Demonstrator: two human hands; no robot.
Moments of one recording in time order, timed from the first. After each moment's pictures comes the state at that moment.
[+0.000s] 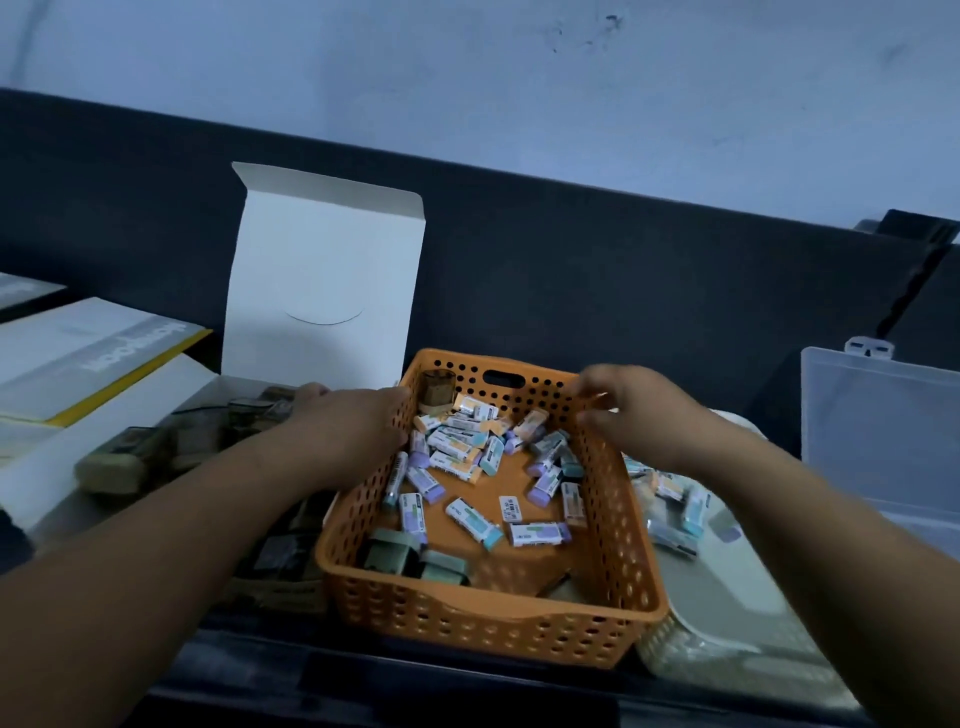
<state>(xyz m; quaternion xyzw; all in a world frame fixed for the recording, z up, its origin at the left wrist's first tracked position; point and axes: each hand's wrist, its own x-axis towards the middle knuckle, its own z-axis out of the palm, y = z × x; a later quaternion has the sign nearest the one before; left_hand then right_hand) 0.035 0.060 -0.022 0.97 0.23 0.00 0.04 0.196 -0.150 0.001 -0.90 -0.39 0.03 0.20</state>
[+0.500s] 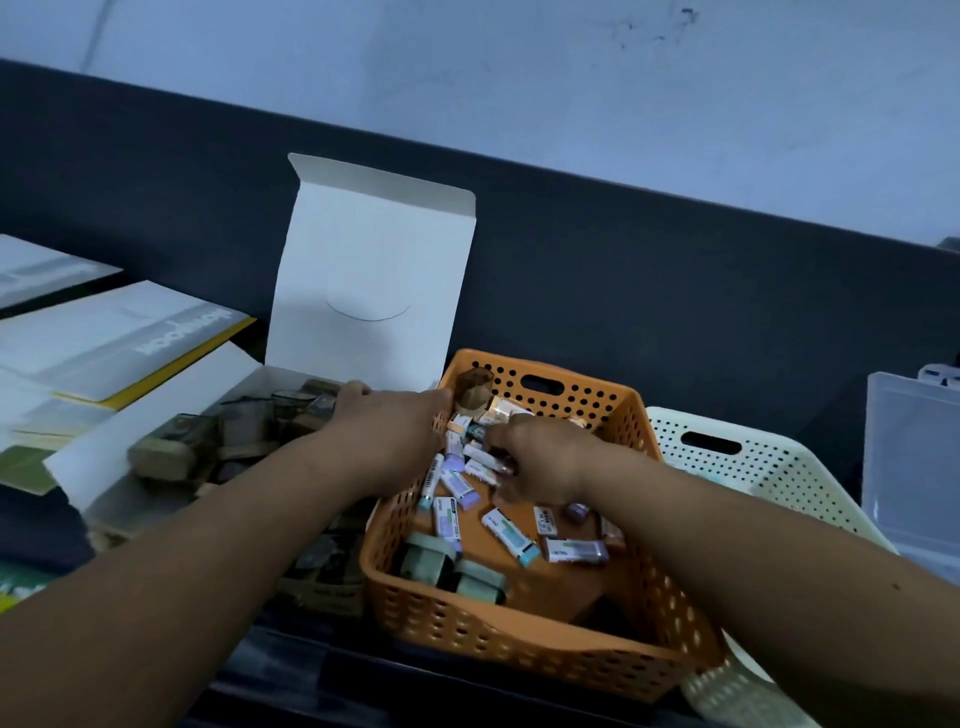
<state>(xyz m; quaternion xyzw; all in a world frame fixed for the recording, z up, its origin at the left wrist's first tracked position) 0.036 0.071 -0.032 0.97 0.22 0.01 0.05 0.168 -0.050 -0.044 -0.84 -0.53 0.09 -0.09</state>
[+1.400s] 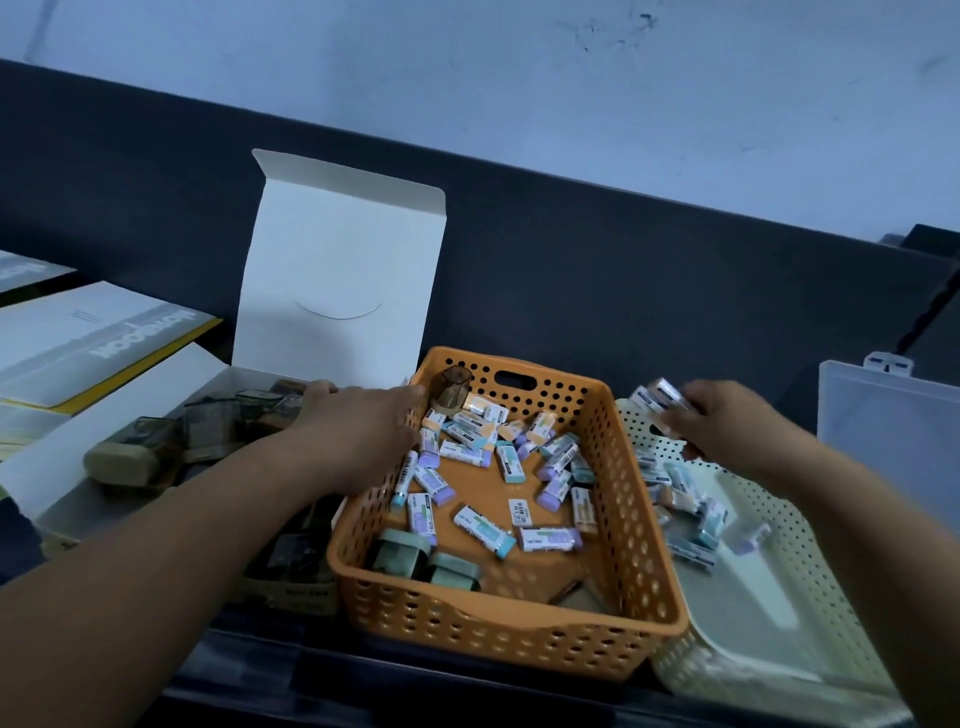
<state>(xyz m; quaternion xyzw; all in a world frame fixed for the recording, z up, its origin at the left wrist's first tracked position) 0.033 0.070 -0.030 0.97 0.22 0.00 0.06 0.231 -0.191 -0.002 -0.93 -0.27 0.04 0.24</state>
